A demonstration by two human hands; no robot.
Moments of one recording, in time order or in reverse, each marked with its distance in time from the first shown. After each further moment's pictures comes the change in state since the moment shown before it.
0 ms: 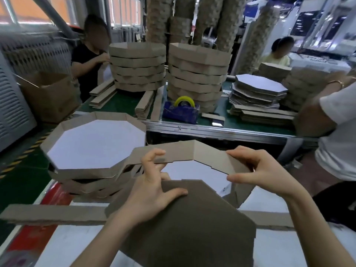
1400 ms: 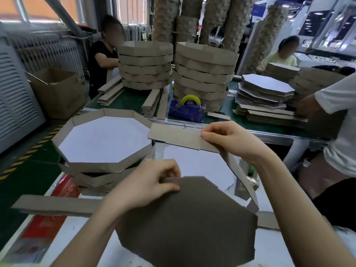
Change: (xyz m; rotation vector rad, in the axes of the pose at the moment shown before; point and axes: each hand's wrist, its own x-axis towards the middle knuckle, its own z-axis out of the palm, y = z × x) left_hand 0.009 0.009 -0.038 0.191 -0.303 -0.049; right_hand 0.067 -0.056 0.028 -0.024 -0.067 0.075
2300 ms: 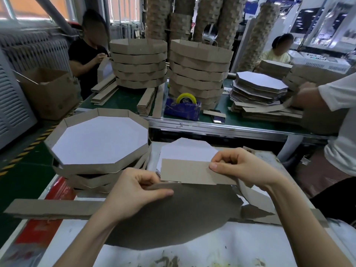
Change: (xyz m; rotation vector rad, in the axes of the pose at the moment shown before) left_hand -0.028 0.000 0.005 -0.454 0.184 -0.140; right_hand -0.046 0.038 0.008 0.070 -0.109 0.042
